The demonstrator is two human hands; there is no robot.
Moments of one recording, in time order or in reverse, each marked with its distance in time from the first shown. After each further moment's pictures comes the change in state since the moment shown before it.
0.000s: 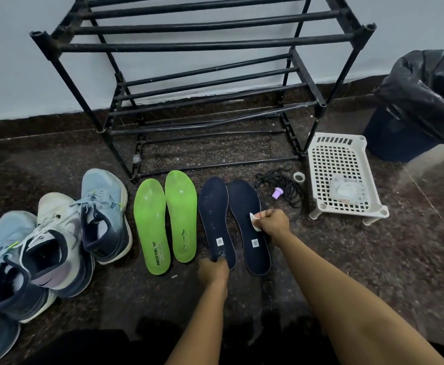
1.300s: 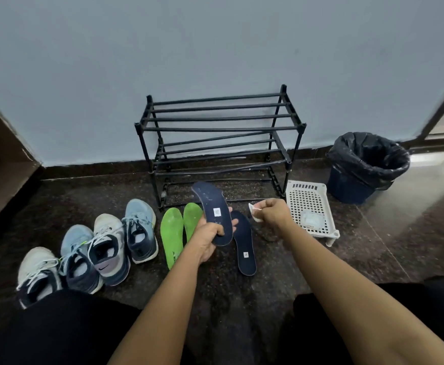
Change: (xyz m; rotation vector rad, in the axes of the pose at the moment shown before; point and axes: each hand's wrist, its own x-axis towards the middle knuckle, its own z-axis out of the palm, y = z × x) left_hand -0.187 0.100 -0.138 -0.536 -0.688 0.451; right_hand -0.192 -0.105 -0.108 0.153 -0.030 -0.267
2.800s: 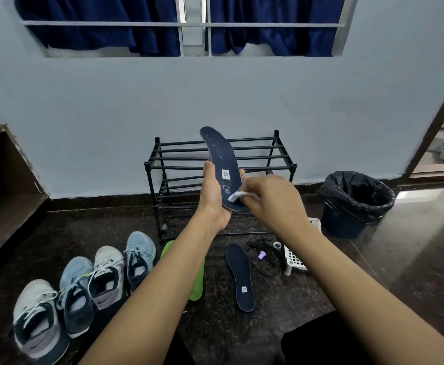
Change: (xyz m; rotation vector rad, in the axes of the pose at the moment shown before) left_hand -0.064 0.150 0.100 -0.134 -0.128 0.280; right_hand -0.138 -0.153 -0.046 -0.748 0.295 -0.981
